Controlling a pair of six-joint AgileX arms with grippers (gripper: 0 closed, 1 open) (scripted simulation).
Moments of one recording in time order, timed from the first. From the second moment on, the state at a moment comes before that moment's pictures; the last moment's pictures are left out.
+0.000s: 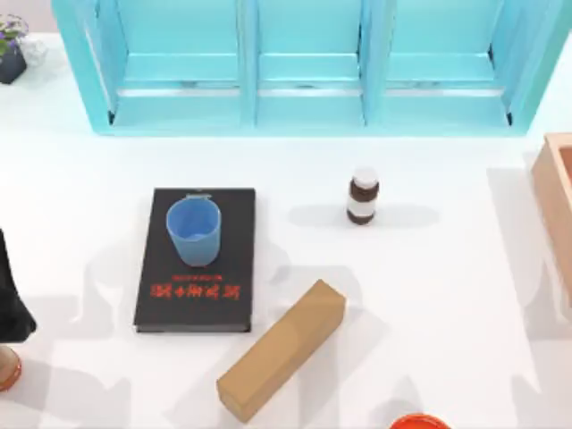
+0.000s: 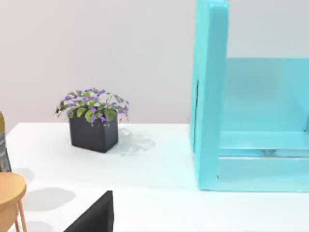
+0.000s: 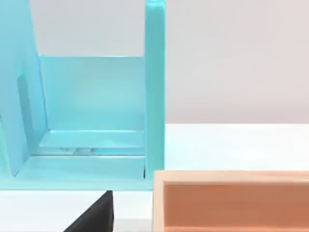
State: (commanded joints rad) left arm 0.00 0.00 0.00 0.00 0.00 0.00; right arm 0.00 0.00 0.00 0.00 0.00 0.00
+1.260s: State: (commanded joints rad) left arm -0.39 1.53 1.47 -1.03 0.01 -0.37; right arm 0.00 0.00 0.00 0.00 0.00 0.00
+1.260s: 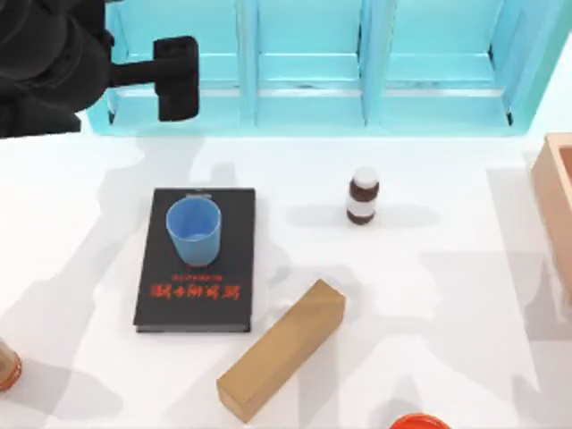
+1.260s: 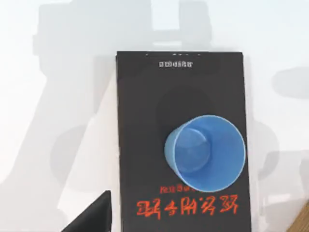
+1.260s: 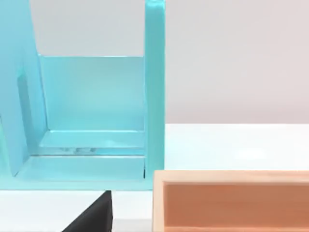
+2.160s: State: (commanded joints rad) left arm -0.53 2.11 1.98 -1.44 0.00 -0.50; right arm 0.00 0.00 0.00 0.00 0.00 0.00
